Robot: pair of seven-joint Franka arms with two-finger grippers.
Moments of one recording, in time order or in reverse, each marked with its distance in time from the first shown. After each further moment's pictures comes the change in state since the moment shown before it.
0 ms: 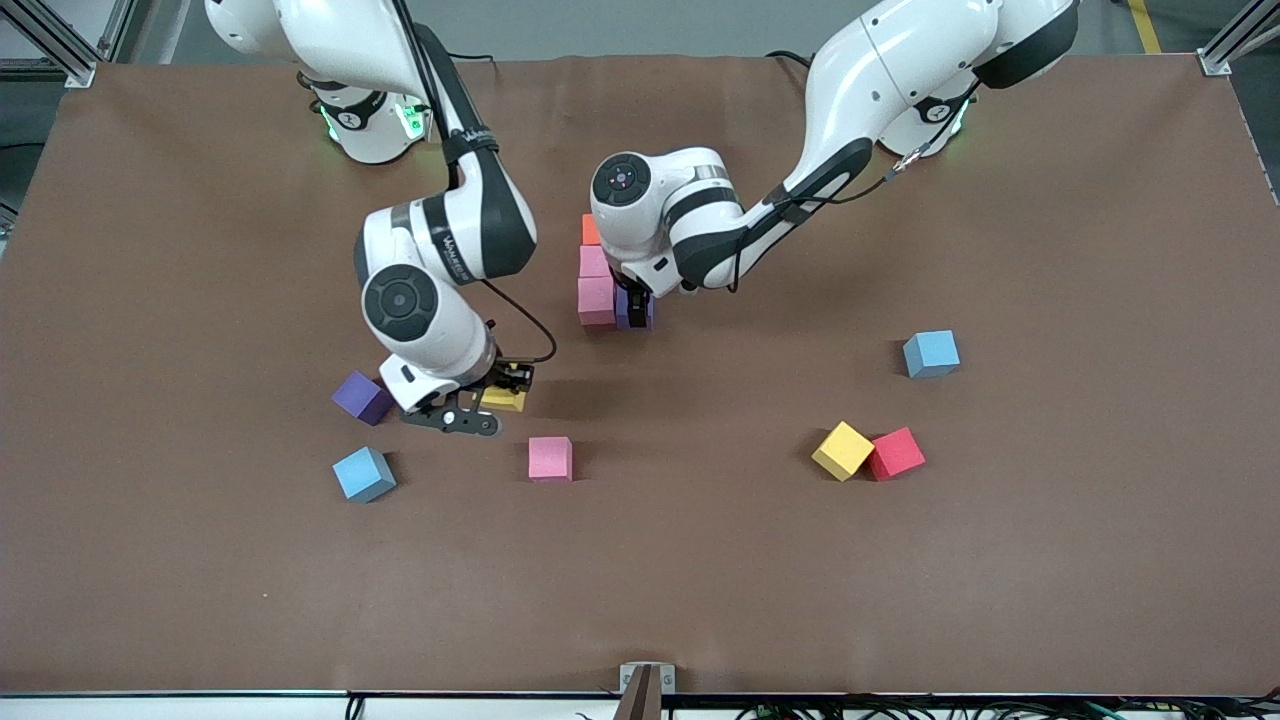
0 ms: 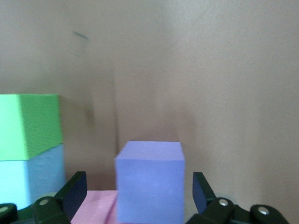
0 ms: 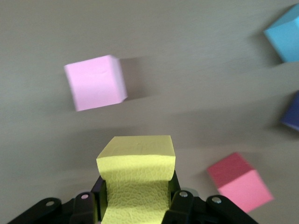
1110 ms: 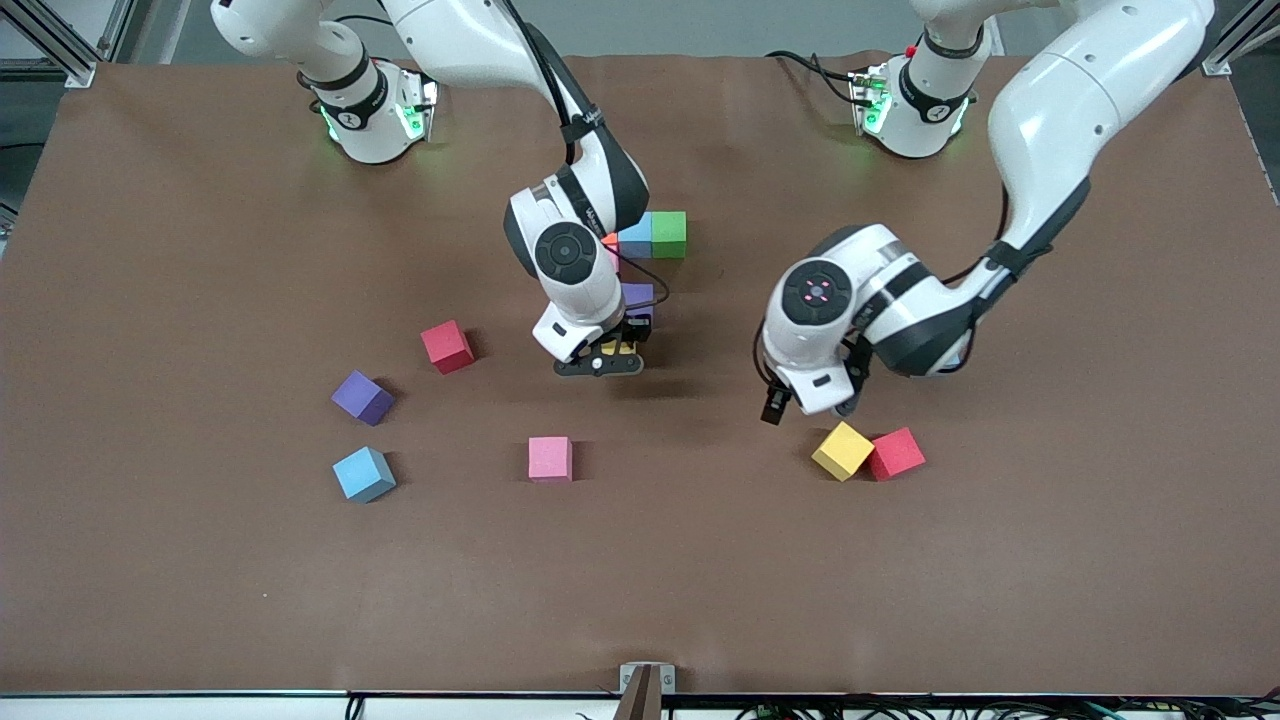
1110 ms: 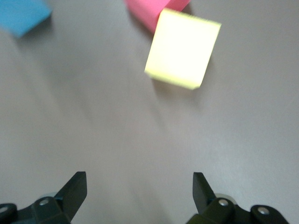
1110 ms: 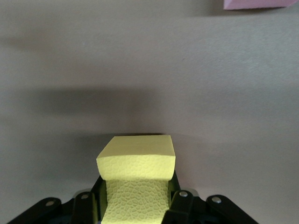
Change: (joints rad) left arm 0.550 -0.008 -0.146 -0.013 0.143 -0.111 0.790; right arm 0.122 0.105 0.170 -0.038 0.070 0.221 0.002
